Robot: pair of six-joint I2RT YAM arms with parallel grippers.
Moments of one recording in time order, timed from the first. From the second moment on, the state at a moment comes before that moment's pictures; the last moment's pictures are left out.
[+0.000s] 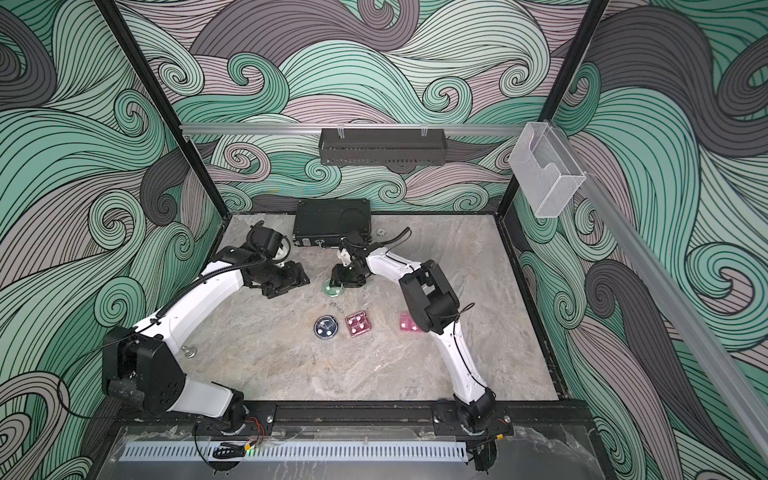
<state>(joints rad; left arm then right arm) -0.29 1.45 1.21 -0.92 0.19 -0.59 0.67 2.33 1.81 -0.60 -0.45 0.42</state>
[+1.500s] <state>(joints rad) -0.33 1.90 1.43 -0.96 0.03 -0.48 0.48 1.36 1.20 -0.56 -0.24 0.39</state>
